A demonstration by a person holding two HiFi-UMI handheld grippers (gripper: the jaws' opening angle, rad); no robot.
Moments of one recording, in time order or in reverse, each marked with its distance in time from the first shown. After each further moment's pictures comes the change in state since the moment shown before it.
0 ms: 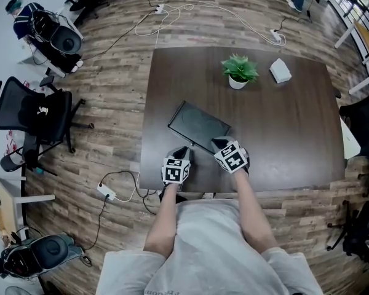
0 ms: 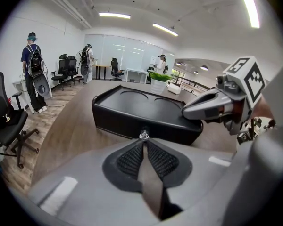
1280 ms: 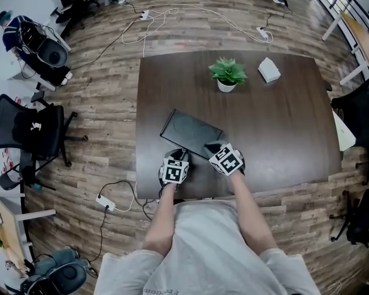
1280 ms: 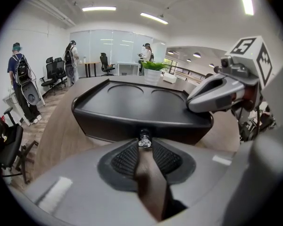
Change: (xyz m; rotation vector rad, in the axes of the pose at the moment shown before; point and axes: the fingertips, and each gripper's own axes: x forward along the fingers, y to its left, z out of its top) left arm 0.035 -0.001 0.002 0.135 0.109 -0.028; right arm 0.002 -0.001 -0.002 0.013 0.026 0.056
